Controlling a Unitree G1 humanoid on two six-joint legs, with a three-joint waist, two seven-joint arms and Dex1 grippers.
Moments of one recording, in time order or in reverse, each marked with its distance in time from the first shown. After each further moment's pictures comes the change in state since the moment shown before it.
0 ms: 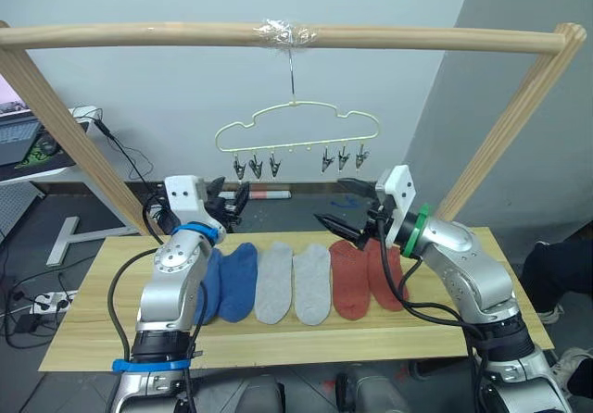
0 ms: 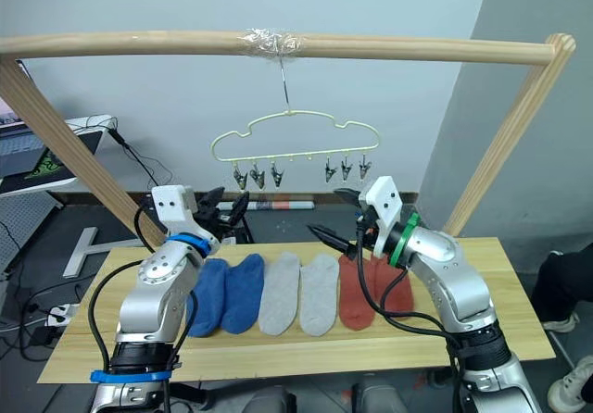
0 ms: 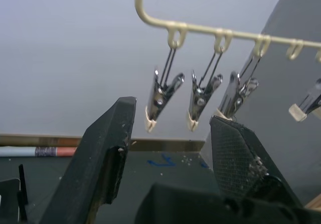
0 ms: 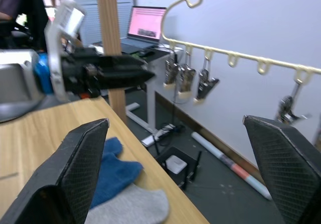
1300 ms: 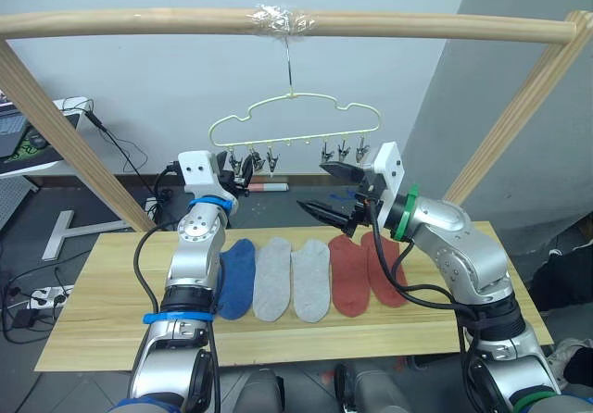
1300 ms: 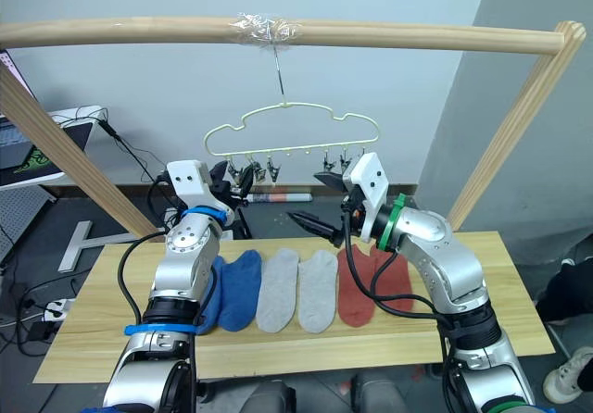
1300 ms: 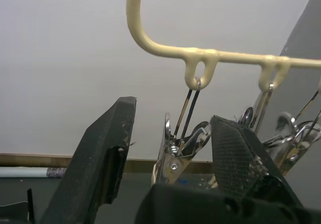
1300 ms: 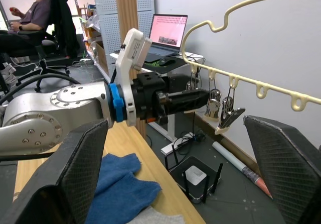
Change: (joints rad) left arm -0.246 -0.043 0.004 0.358 0.112 -0.244 0.086; right arm -0.124 0.022 0.003 -0.014 0.044 0.089 0.003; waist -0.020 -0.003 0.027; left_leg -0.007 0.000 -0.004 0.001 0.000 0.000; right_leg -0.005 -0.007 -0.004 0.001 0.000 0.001
